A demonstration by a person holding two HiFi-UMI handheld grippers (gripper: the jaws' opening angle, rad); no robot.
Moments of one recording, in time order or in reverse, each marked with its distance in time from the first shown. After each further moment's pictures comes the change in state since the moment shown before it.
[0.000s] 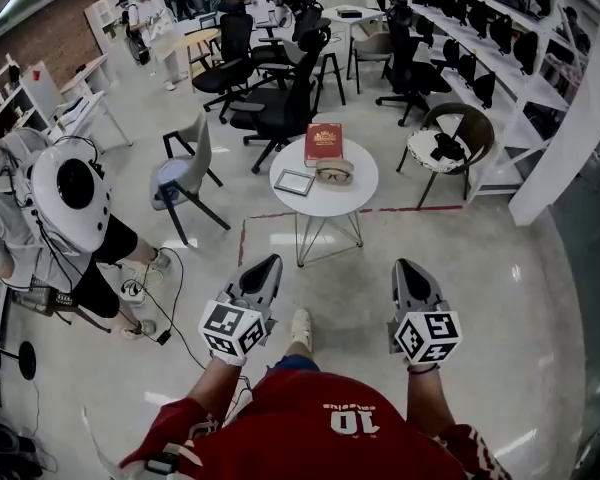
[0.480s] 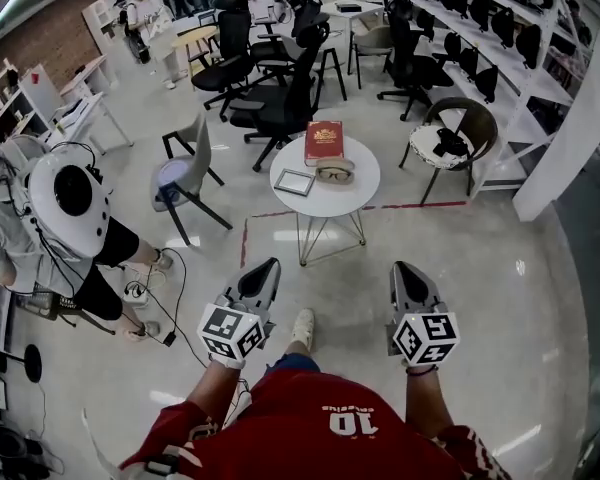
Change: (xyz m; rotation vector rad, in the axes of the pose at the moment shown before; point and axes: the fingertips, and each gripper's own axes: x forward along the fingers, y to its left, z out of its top) left arm 0.013 0.009 -0.005 0.004 0.035 0.004; right arm 0.017 -0.009 -0.010 0.032 0.025 0.002
